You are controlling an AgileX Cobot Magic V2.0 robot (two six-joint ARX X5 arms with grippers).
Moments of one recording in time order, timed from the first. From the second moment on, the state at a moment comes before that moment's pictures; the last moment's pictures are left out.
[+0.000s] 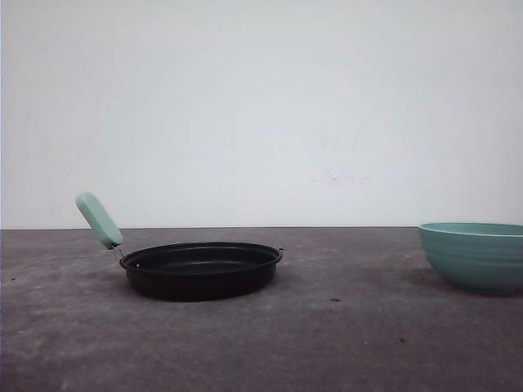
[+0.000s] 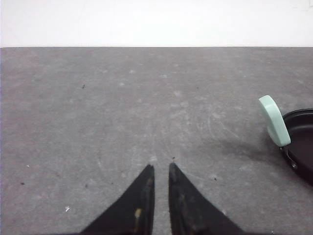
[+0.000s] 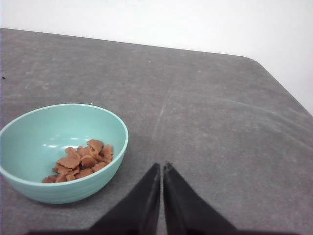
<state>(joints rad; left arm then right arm) -0.01 0.00 0.03 -0.18 0.02 0.01 -0.01 0.01 0.01 -0.17 0.00 -0.05</state>
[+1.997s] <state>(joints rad) -0.21 1.01 0.41 0.24 0.21 -0.40 0.05 0.60 0.70 -0.30 -0.18 0.27</state>
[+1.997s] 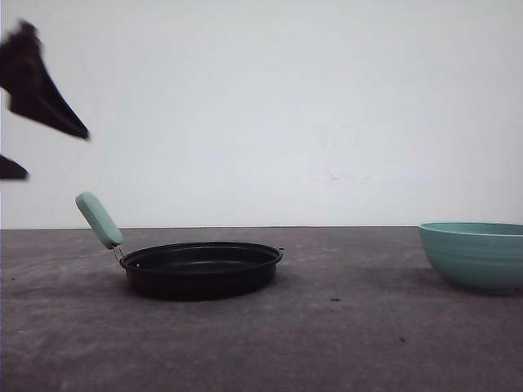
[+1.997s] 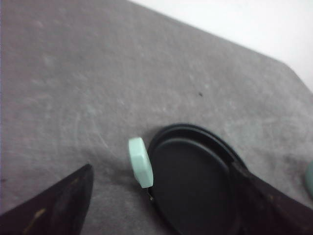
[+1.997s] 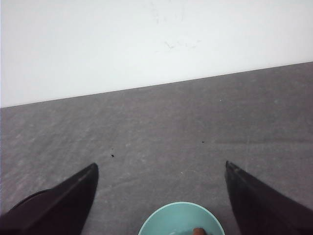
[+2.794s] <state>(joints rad) -0.26 1.55 0.52 0.66 0.20 -0.52 0.08 0.60 0.70 -0.33 -0.16 0.24</state>
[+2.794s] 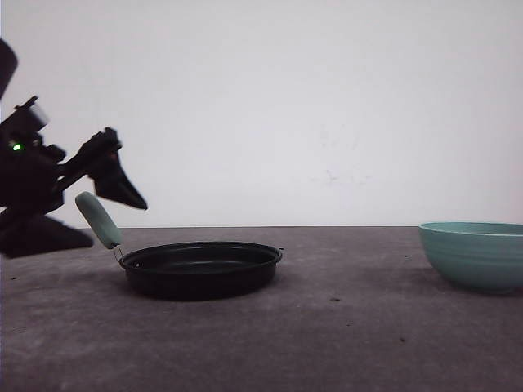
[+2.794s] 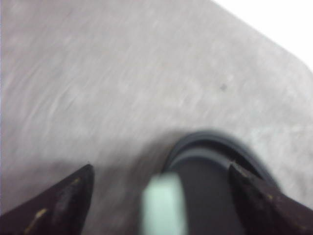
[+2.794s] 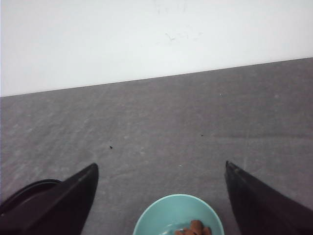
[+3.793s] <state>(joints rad) -0.27 1.32 0.55 0.48 0.26 -0.51 0.06 0.71 0.70 -0.44 -0.03 0.31</state>
